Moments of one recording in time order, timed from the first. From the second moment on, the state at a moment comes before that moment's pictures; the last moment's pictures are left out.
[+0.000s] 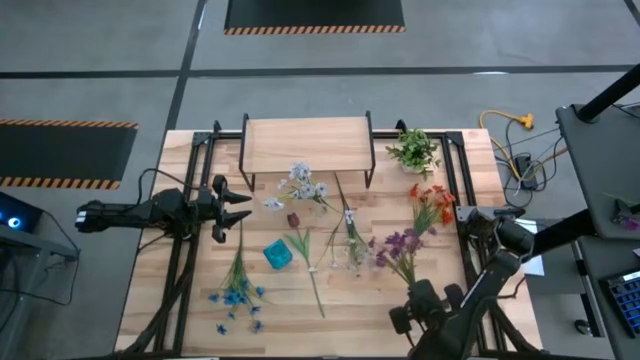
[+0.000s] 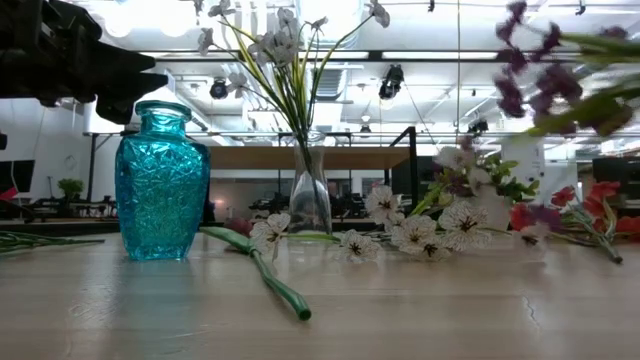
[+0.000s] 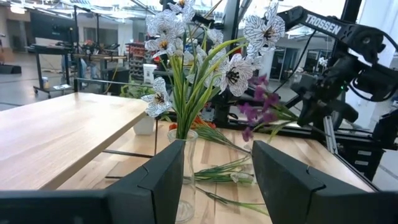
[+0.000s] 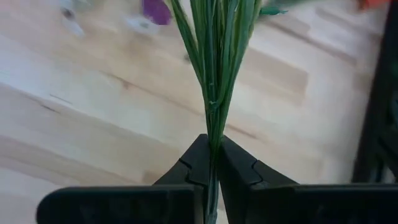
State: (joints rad) left arm -0.02 0.08 0.05 0.08 -0.14 -0.10; right arm 0.94 2.01 1.66 -1.57 0.31 2.21
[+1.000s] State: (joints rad) left arm -0.02 0.08 0.05 0.08 -0.14 -0.10; right arm 0.93 1.56 1.61 -1.57 1.12 1.54
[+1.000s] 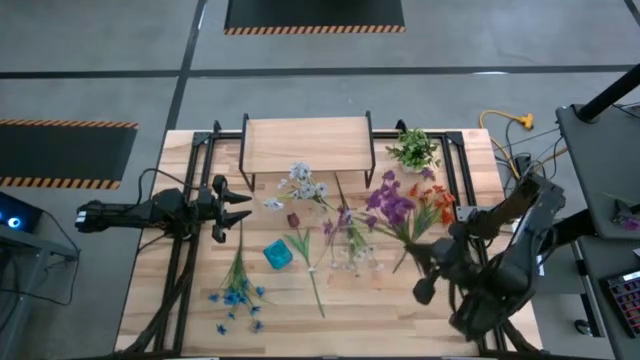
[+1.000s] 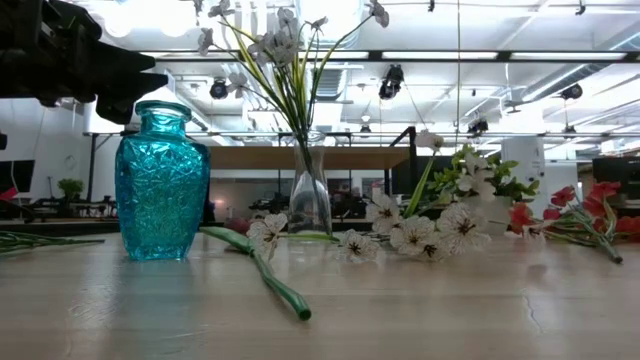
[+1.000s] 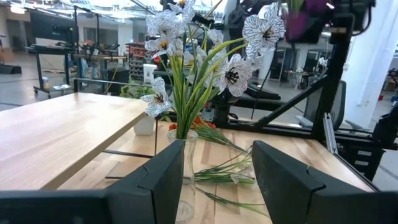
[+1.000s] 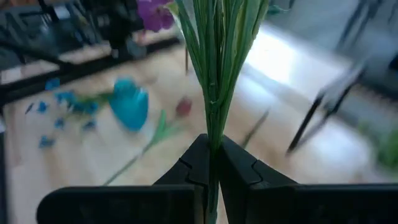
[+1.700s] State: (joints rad) left arm -0.02 0.08 0.05 0.08 -0.14 -0.10; right arm 0.73 1.28 0.92 -1.45 1.35 1.84
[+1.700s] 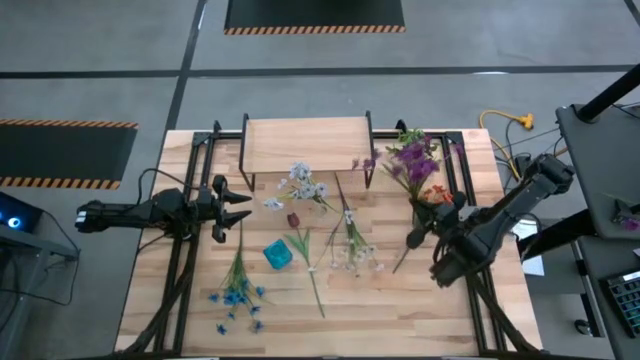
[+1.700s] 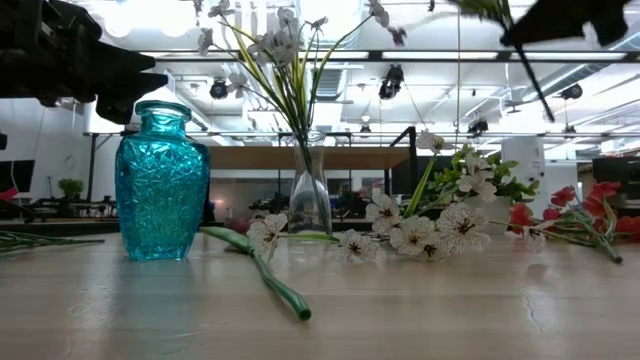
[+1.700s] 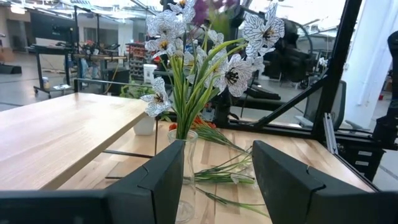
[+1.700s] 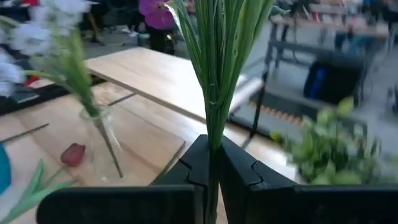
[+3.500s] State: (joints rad) left arm -0.02 0.08 0.05 0.09 -0.14 -0.10; right arm 0.18 0.83 0.37 0.65 0.39 -0.16
